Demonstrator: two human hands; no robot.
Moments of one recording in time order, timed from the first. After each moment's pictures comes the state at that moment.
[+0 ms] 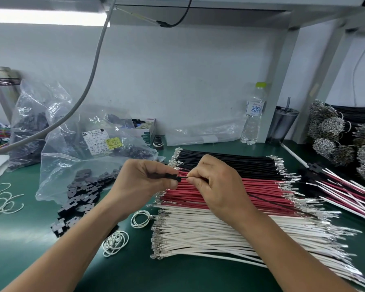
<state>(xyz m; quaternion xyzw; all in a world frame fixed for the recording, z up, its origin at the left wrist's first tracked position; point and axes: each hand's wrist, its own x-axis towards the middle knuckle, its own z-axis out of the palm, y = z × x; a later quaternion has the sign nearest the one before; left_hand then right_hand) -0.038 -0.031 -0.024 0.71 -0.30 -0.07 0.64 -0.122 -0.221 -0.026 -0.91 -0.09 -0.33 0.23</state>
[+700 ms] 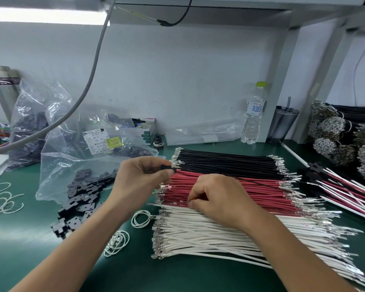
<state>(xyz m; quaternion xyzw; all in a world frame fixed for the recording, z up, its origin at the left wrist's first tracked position) -0.034 -0.037 -0.029 0.72 -0.22 -0.02 0.66 -0.128 -0.225 -0.027 -0.98 -0.04 -0.14 0.14</state>
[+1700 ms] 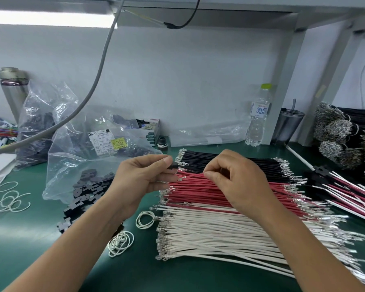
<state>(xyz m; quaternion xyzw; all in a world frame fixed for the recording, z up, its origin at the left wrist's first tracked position) -0.030 -0.029 -0.017 0.60 -0.17 -0.16 0.76 -0.132 -0.240 -0.008 -0.93 -0.01 -0.29 0.23</state>
